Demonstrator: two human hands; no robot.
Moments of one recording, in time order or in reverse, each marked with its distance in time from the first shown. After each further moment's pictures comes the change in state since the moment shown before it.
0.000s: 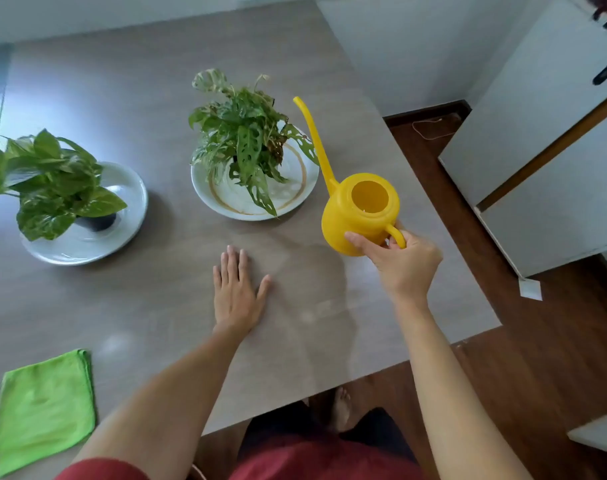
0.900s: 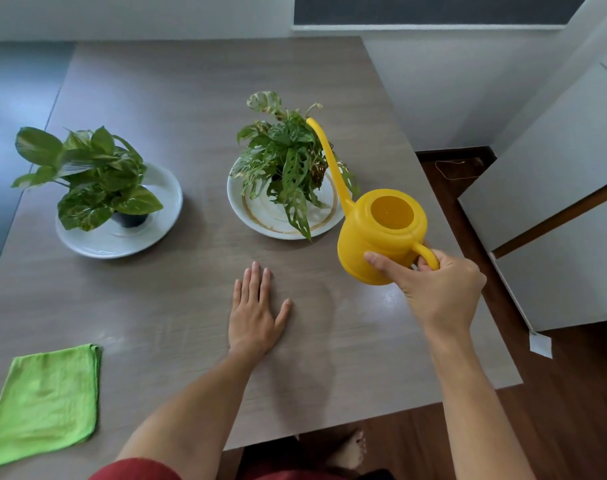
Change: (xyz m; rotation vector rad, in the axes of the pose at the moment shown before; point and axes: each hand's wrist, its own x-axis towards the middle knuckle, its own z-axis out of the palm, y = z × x) left_hand -0.005 -0.012 0.016 0.041 0.102 0.048; right_hand -0.004 -0.074 -0.008 -0.063 -0.087 -0.166
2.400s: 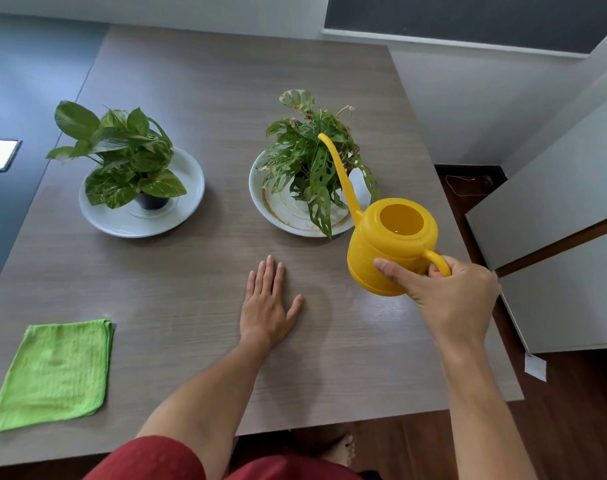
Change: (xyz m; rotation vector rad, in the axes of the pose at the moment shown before) left_hand -0.001 0.001 -0.008 0.018 -0.058 -0.003; right_hand -0.013 -0.025 0.003 -0.125 -0.062 0.021
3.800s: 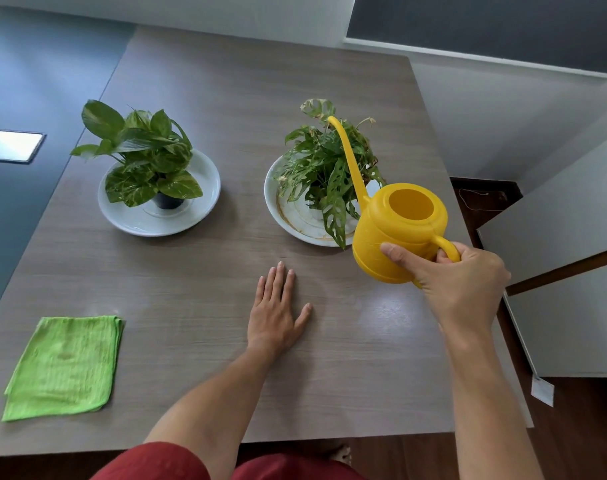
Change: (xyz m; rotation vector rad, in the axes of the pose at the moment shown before) left_hand 0.000 0.000 0.001 -0.043 0.009 -0.007; right_hand 0.029 -0.023 0.015 0.050 -0.013 -0.006
